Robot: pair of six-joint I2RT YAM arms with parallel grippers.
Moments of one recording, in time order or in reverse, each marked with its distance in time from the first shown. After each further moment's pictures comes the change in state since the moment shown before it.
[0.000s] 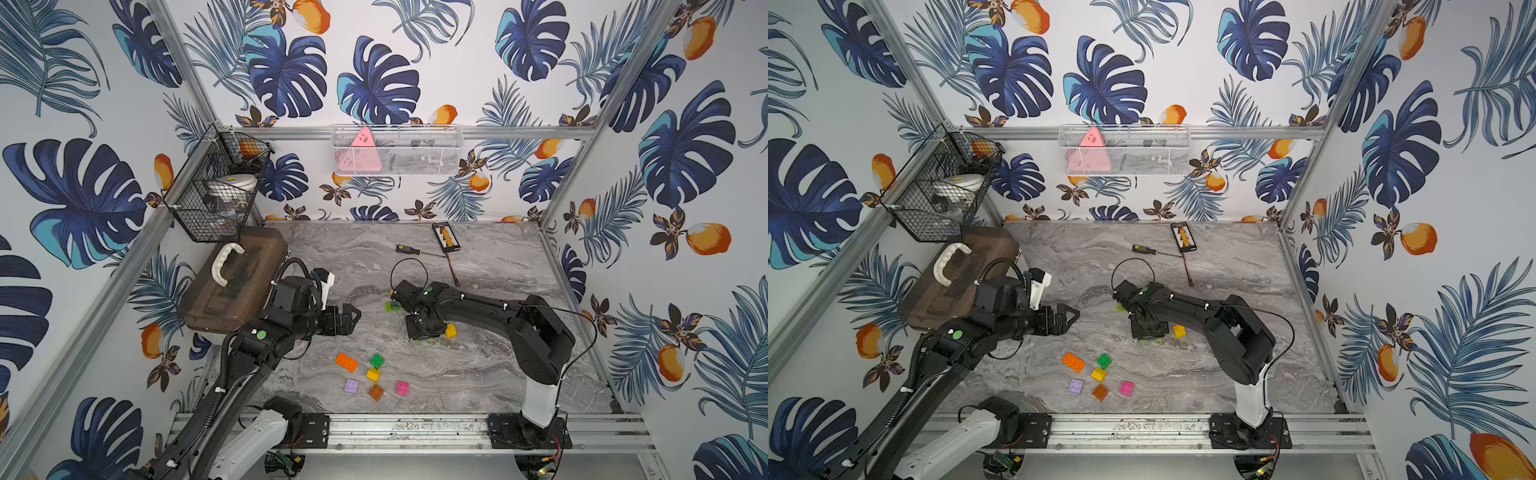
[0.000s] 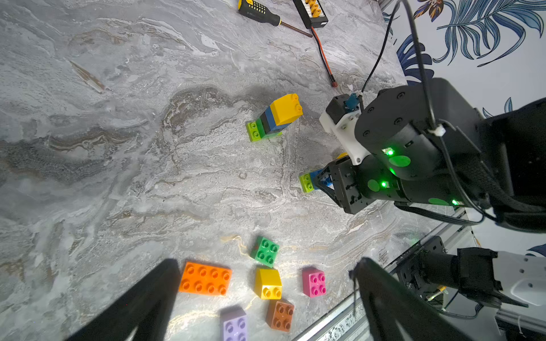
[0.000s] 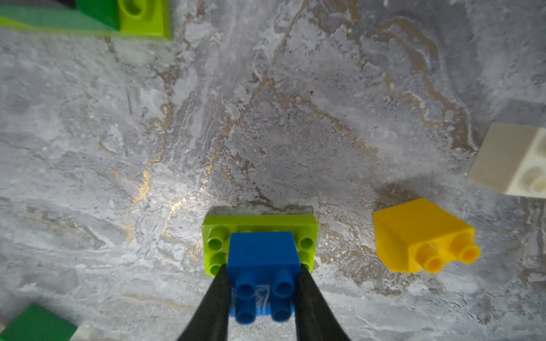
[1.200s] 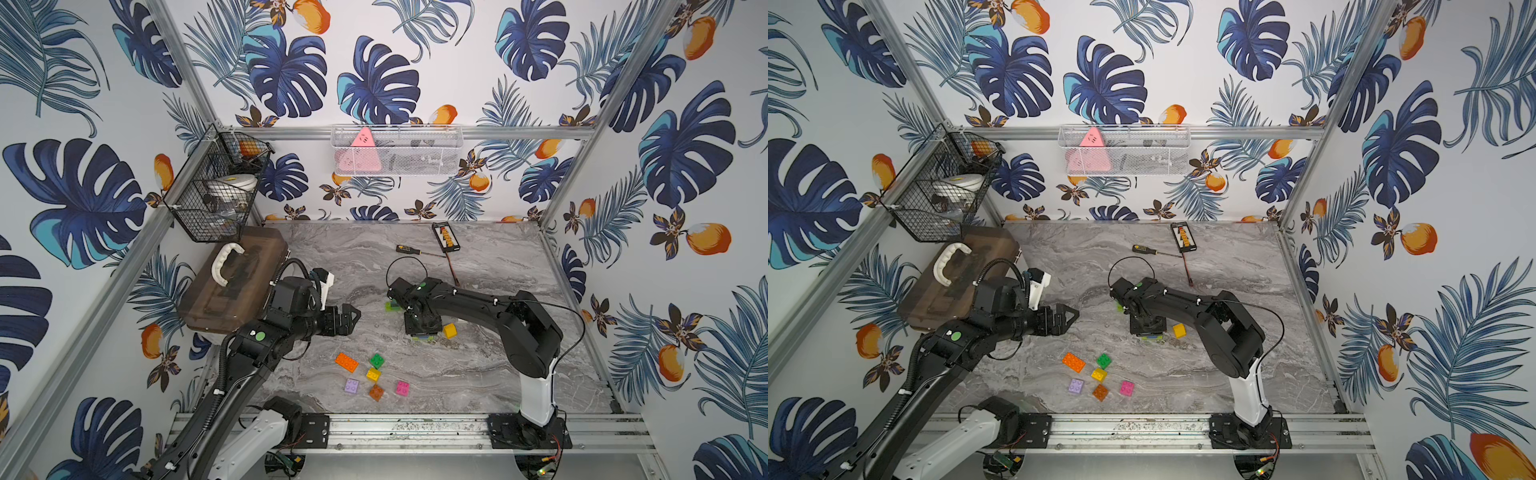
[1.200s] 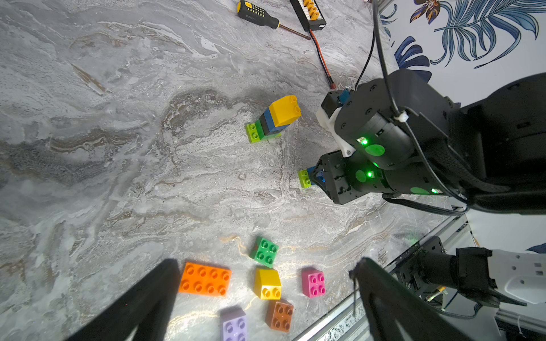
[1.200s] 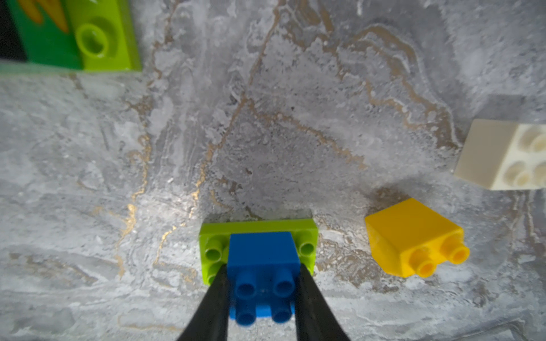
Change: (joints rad) left arm 0.000 -0.011 0.000 0.000 0.000 0.000; right arm -0.007 0.075 0.104 -0.090 0.039 0.075
